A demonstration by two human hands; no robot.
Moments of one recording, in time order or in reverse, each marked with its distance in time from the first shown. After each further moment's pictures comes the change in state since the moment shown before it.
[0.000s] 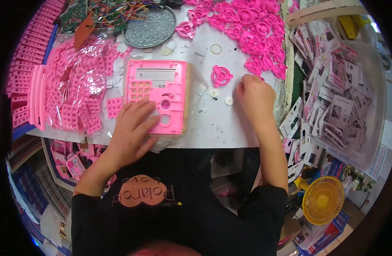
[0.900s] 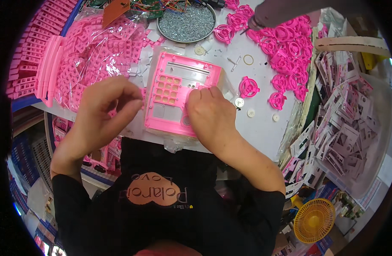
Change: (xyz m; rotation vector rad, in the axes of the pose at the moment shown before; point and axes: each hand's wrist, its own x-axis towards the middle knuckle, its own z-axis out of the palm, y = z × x) left_hand 0.024 -0.006 -0.094 -0.287 0.134 -0.250; right_hand 0.004 -0.152 0.003 0.160 -0.098 -0.404
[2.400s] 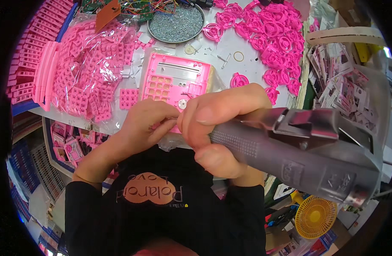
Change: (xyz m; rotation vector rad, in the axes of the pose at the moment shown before) left_hand -0.009 -0.024 0.095 -0.062 0.016 0.203; right_hand 0.001 -0.008 -0.070 1.702 0.340 -0.258
